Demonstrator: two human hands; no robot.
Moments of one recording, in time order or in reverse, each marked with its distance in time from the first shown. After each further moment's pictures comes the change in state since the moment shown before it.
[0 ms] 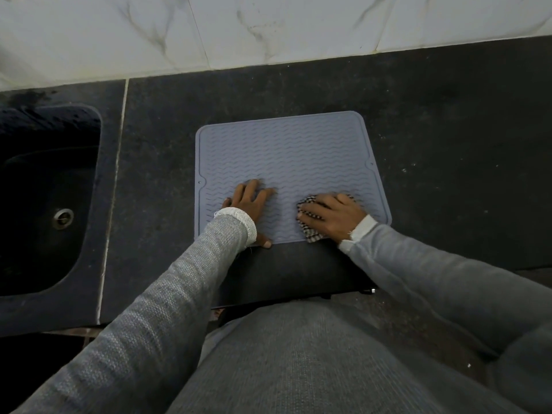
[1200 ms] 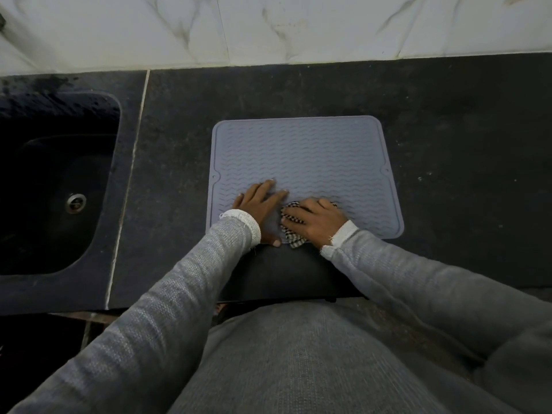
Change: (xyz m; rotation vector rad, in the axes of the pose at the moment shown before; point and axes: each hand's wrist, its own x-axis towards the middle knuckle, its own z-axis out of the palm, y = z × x) left_hand 0.004 -0.013 0.018 -0.049 0.050 0.046; right_hand 0.044 -0.033 0.006 0.058 -0.045 0.010
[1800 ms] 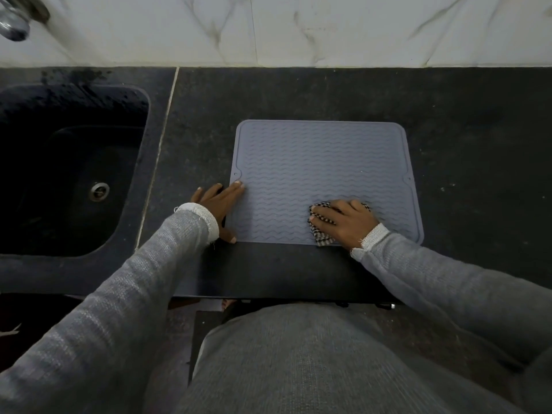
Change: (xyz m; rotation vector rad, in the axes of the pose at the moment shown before) left_hand -0.060 -0.092 -0.031 0.064 -0.137 -0.153; right_hand -0.013 0.020 0.015 -0.080 0.043 -0.053
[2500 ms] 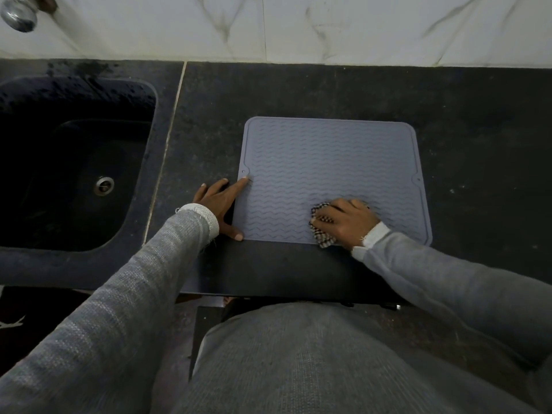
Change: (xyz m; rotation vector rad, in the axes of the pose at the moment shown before) left_hand 0.008 -0.019 0.012 -0.156 0.073 0.025; right_hand 0.019 -0.009 -0.020 0.055 -0.043 -0.017
